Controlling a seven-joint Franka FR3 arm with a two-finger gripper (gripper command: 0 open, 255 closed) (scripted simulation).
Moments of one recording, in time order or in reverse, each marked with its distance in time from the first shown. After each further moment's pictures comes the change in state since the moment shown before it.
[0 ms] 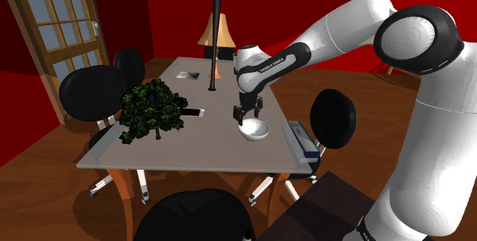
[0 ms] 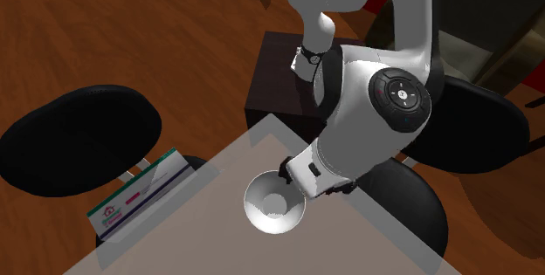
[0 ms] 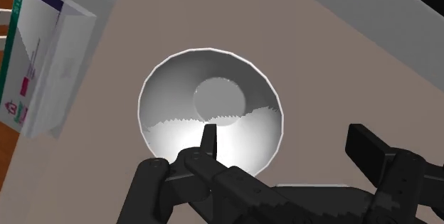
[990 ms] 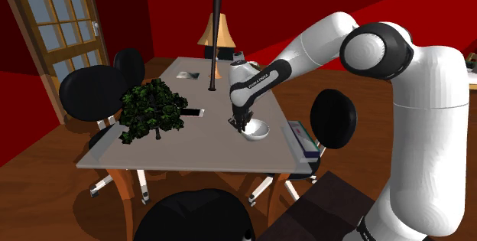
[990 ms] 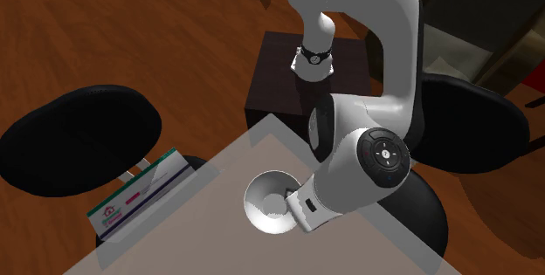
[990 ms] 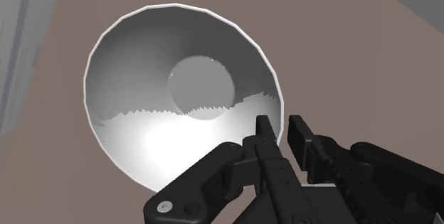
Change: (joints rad) arm 0.008 0.192 -0.005 0.095 -0.025 0.101 0.032
